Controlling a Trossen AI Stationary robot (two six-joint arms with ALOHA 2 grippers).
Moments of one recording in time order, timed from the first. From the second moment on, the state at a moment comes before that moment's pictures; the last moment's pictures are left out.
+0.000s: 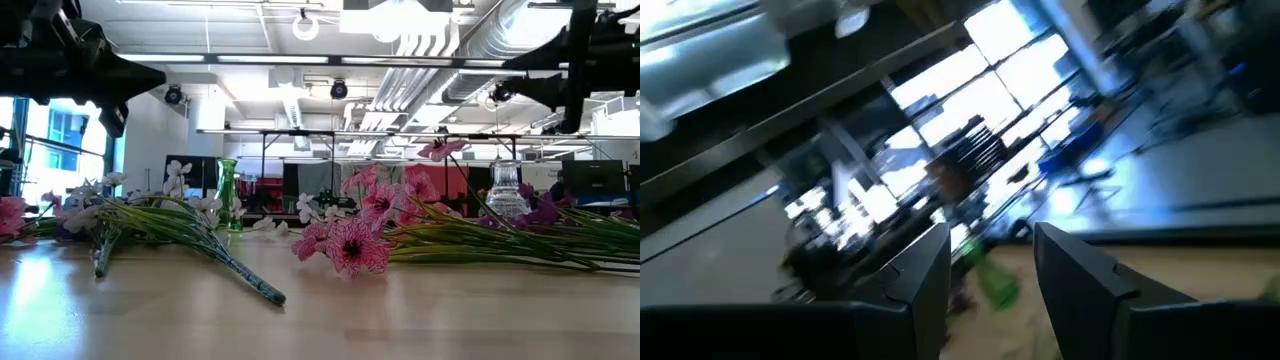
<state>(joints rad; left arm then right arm) -0.02 0.02 0.01 0.07 -0.21 -0.42 0.24 0.01 0.03 0.28 0.80 0.43</state>
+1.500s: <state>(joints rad) -0.02 0.02 0.01 0.08 -0.22 -0.45 0.28 1.29 0.52 -0.81 -0.06 1.36</state>
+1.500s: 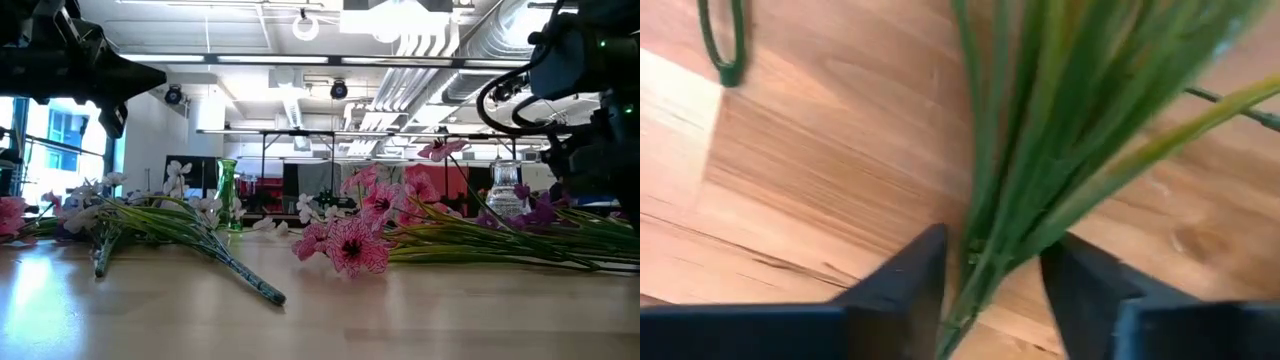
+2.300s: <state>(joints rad) -0.02 0.02 0.01 0.14 -0.23 -0.44 0.39 0.83 0.60 -0.58 1.25 0.85</state>
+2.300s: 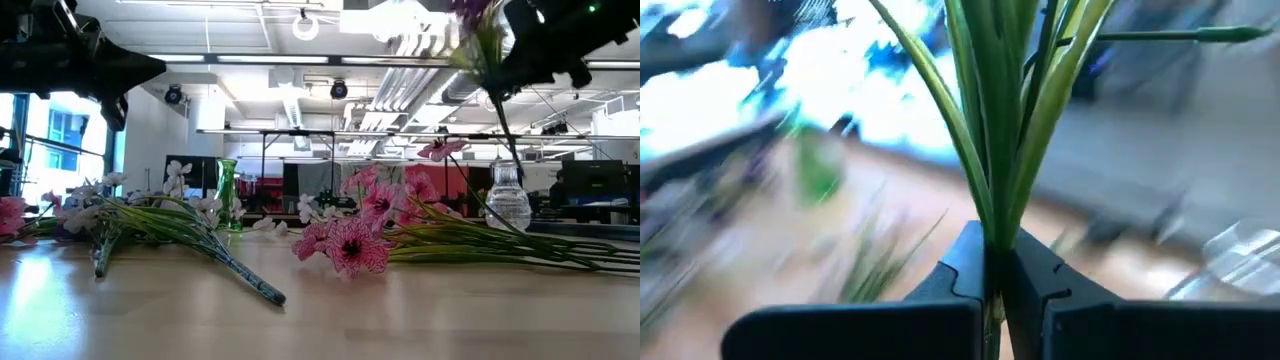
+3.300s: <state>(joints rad) -0.02 0.02 0.01 0.16 -0.40 -0.36 -0.37 0.78 0.60 0.07 1.02 -0.10</state>
